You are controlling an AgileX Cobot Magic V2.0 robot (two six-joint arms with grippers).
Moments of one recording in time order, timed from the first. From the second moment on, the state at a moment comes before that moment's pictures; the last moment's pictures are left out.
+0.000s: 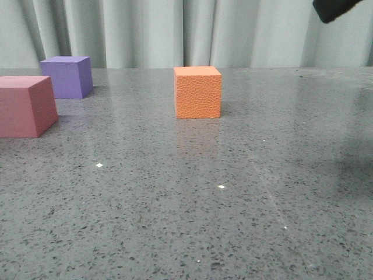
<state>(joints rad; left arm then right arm) 0.04 0.88 -0.87 -0.25 0.52 0.06 0.51 0.98 -0.89 0.08 0.73 0.19</state>
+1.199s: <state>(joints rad) -0.41 1.76 -1.82 -0.56 1.03 1.03 0.51 0.97 -0.89 0.08 0.69 0.18</state>
